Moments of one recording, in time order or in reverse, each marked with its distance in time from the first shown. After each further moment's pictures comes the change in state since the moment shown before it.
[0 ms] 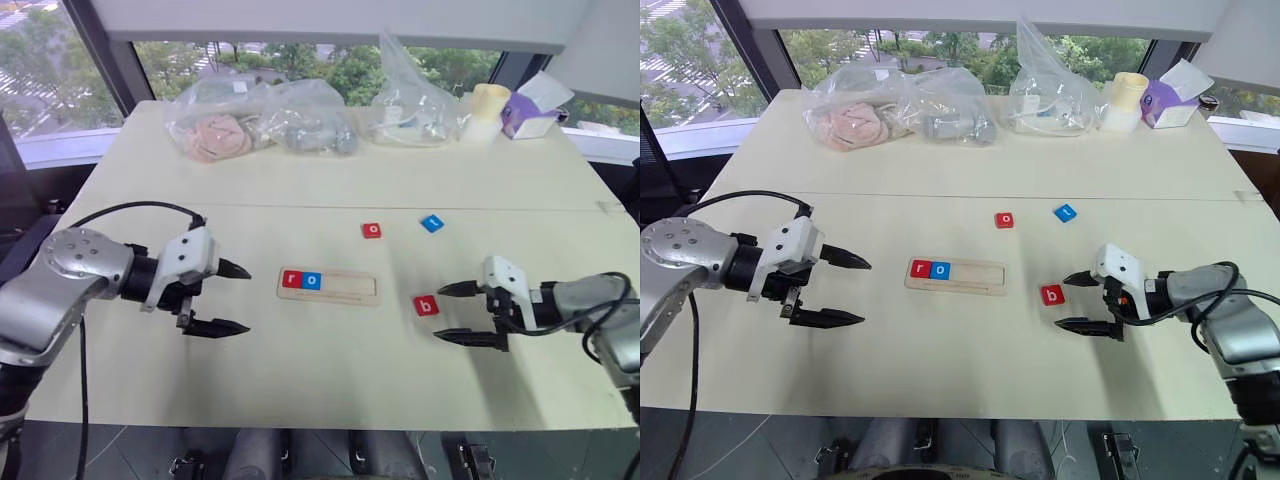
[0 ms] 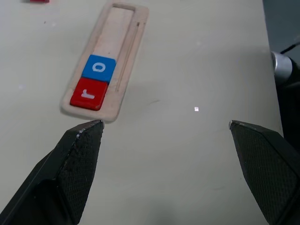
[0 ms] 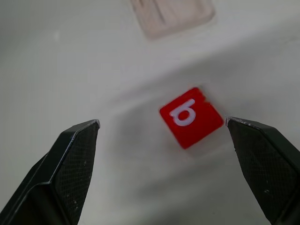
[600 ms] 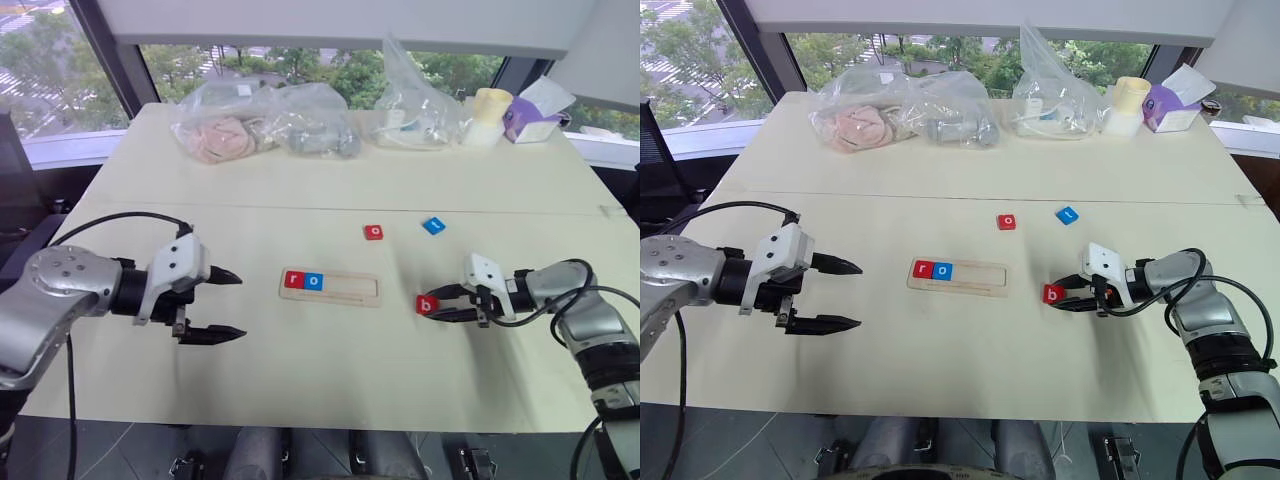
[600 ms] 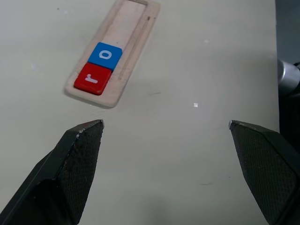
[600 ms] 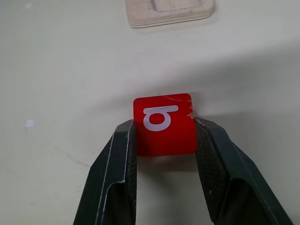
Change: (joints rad) left arm 0.128 0.014 0.090 -0.044 -0.037 0.057 0.084; right arm -0.171 0.100 0.082 0.309 -0.093 -0.201 0.098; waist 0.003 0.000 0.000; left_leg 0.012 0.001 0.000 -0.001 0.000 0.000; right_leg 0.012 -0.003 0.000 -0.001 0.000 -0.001
